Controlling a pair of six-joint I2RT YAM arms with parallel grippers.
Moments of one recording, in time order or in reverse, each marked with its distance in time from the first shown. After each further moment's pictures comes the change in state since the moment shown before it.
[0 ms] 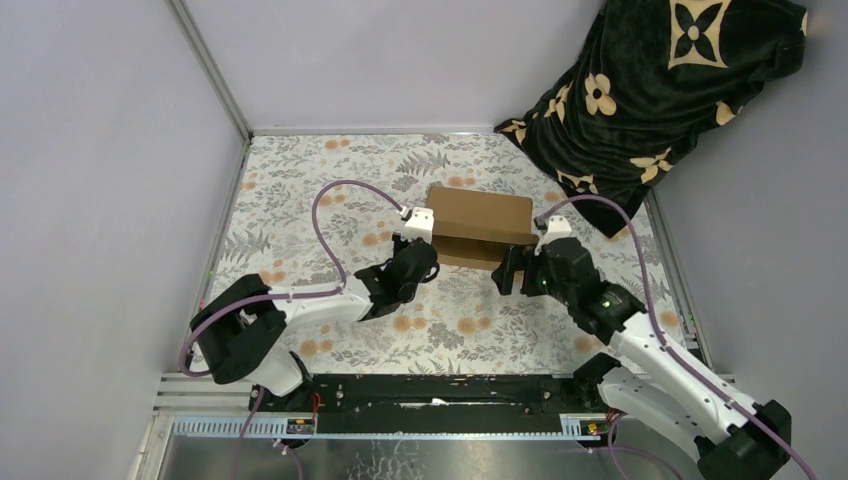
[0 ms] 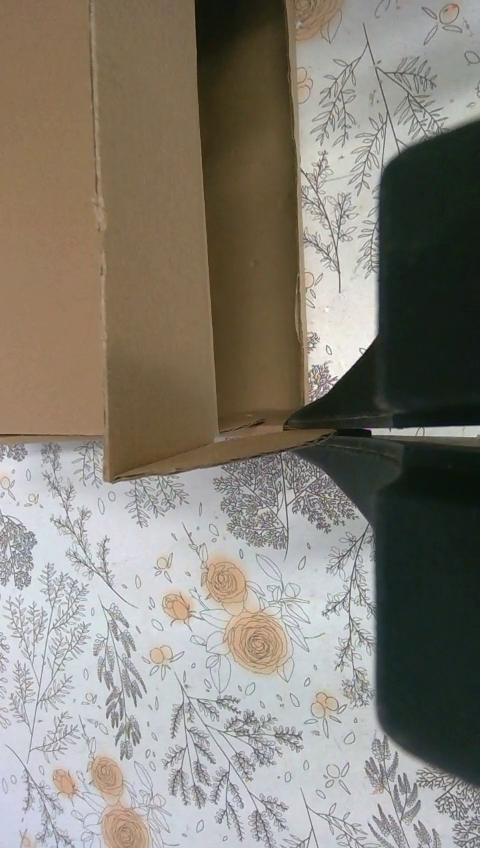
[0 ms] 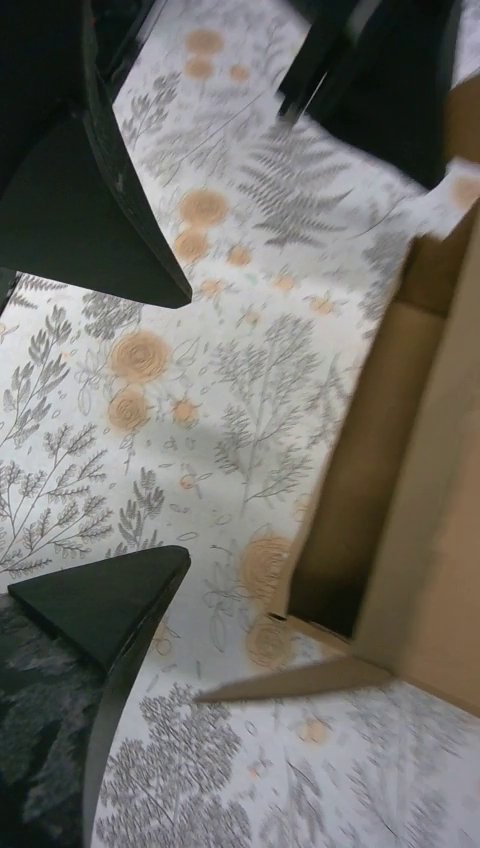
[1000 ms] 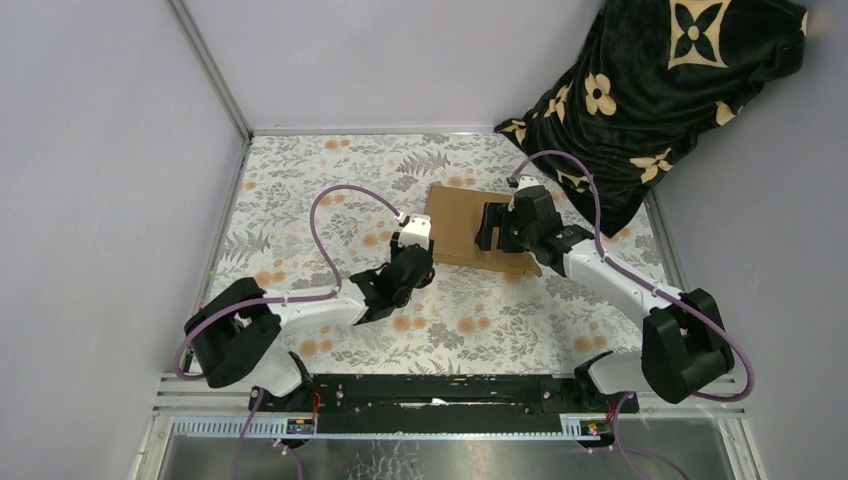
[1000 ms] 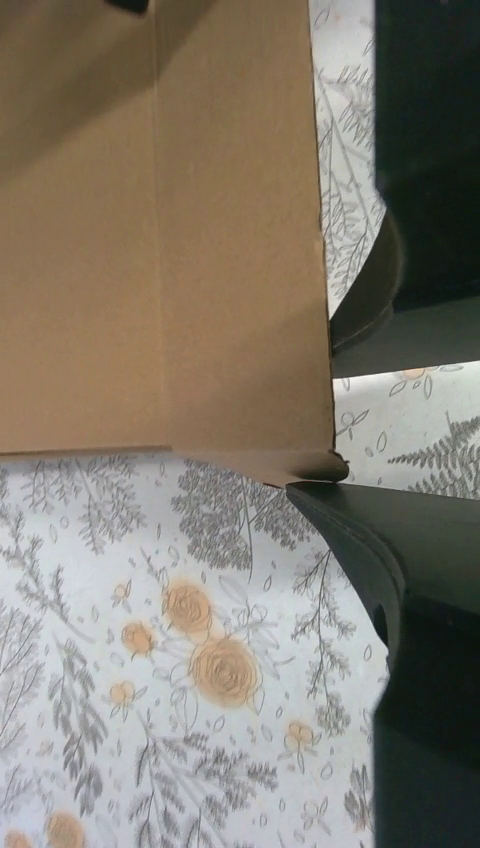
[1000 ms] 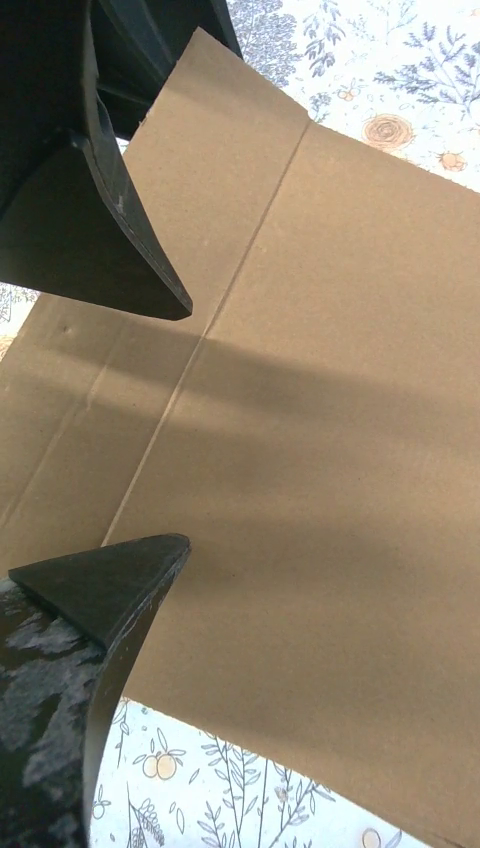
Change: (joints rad) left arm -0.001 -0.020 -0.050 -0.016 0.055 -0.018; right arm -0.125 0.554 0.303 0.150 -0.078 -0.027
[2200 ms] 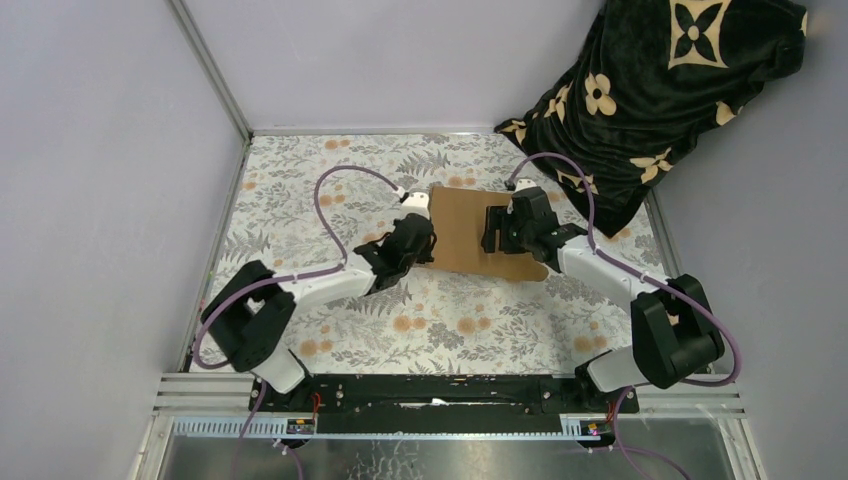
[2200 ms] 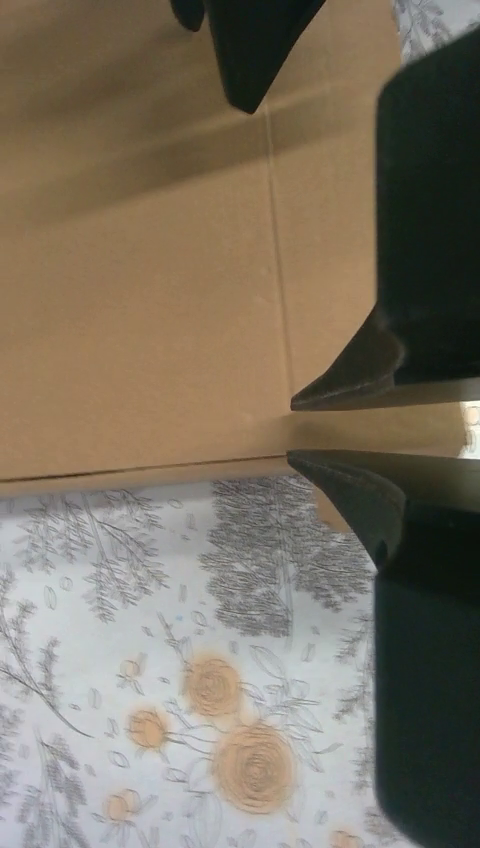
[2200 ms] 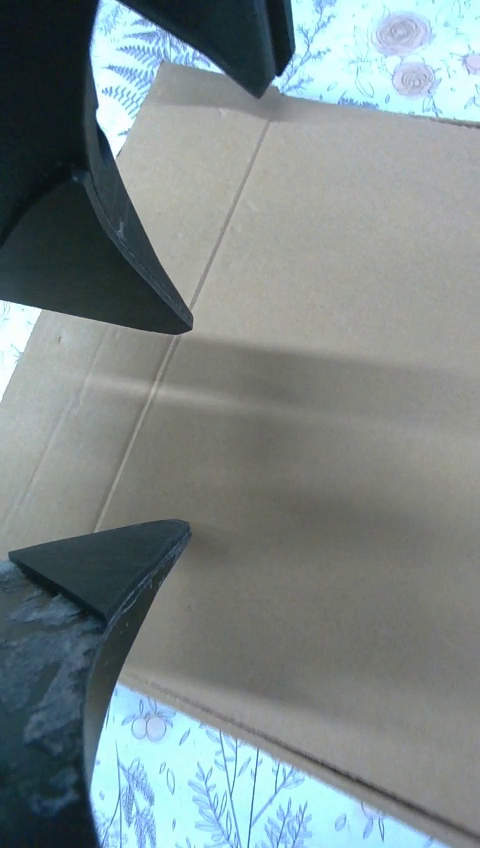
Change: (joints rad) left arm 0.133 0.071 0.173 -0.160 0.248 -0.143; right arm -0.019 0.090 -0.014 0.043 0.013 -0.062
